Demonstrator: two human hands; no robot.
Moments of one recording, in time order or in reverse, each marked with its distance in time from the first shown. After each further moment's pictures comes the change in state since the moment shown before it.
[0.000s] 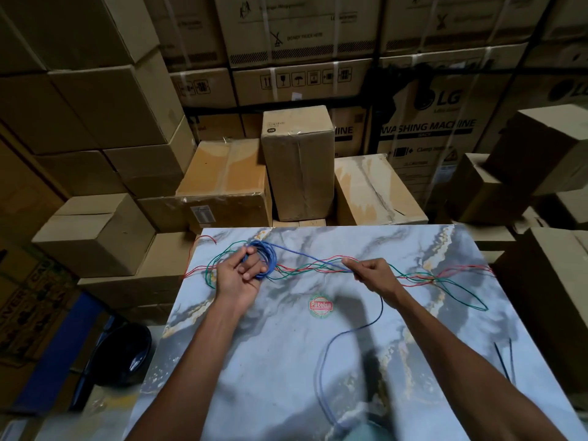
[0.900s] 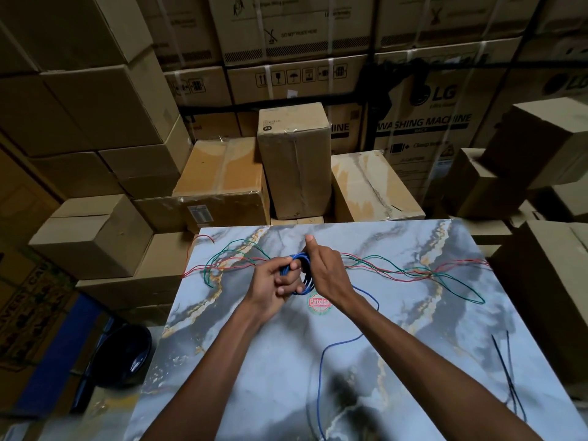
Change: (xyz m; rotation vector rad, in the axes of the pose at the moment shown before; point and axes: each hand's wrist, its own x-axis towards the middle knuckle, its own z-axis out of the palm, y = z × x) left_hand -0.015 -0.044 0.030 0.374 -0.199 -0.192; right_hand -0.029 -0.071 0.092 -0.187 0.155 -0.353
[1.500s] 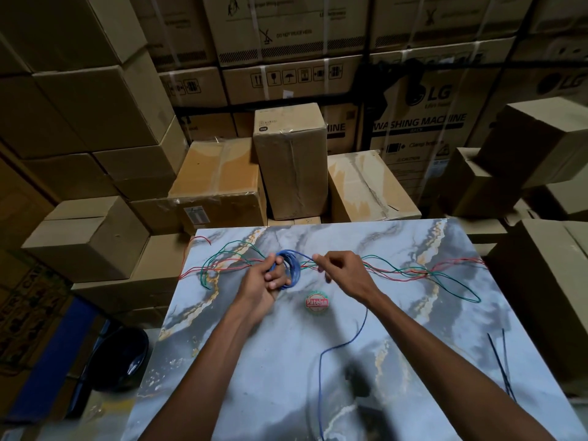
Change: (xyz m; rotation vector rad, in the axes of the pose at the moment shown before) left_hand 0.012 -0.001 -0.018 -0.101 0.180 0.023; right_hand 0.000 0.046 -0.045 0.084 -0.193 0.053
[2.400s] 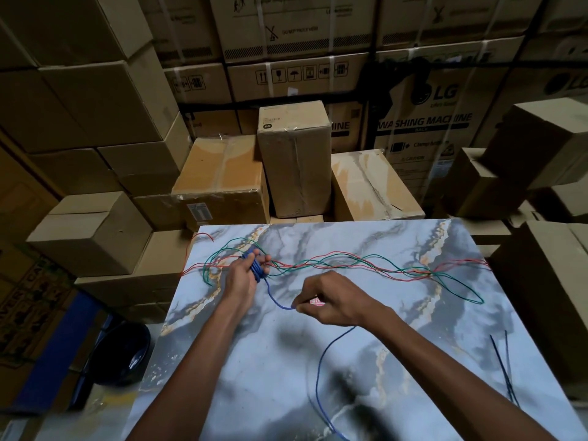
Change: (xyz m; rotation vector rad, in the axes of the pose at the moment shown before) left_hand 0.011 0.014 -0.032 0.122 0.303 0.224; right_hand -0.039 -0.053 0.009 -0.491 -0.445 -0.359
